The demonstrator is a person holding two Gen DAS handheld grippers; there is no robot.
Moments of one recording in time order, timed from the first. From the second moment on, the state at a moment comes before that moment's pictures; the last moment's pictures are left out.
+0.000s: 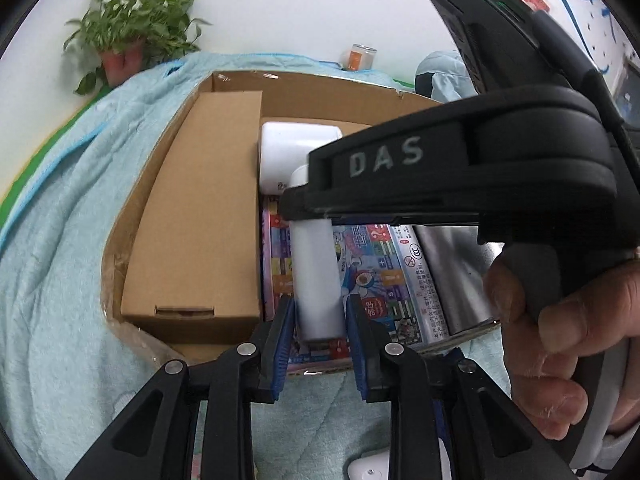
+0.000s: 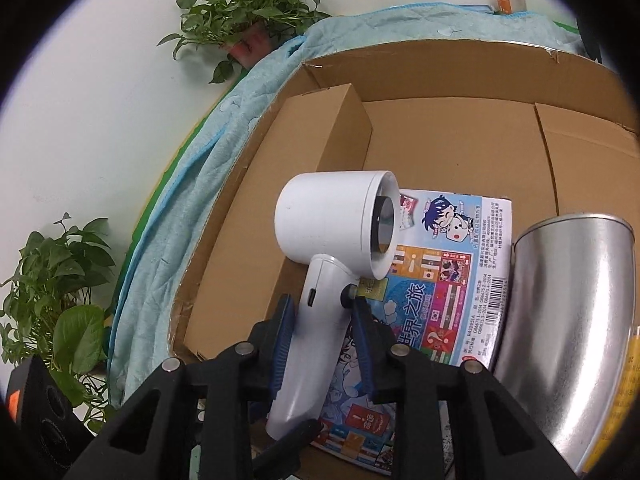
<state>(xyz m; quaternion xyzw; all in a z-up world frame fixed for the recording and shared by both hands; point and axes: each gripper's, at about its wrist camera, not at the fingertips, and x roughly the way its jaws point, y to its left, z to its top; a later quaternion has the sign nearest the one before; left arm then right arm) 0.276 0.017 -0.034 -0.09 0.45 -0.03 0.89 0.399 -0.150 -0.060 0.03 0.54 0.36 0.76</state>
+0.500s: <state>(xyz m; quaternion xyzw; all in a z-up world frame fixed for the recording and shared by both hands) 0.234 0.027 -0.017 -0.08 0.38 -0.03 0.92 0.350 -0.202 -0.010 0.01 0.41 0.35 0.84</state>
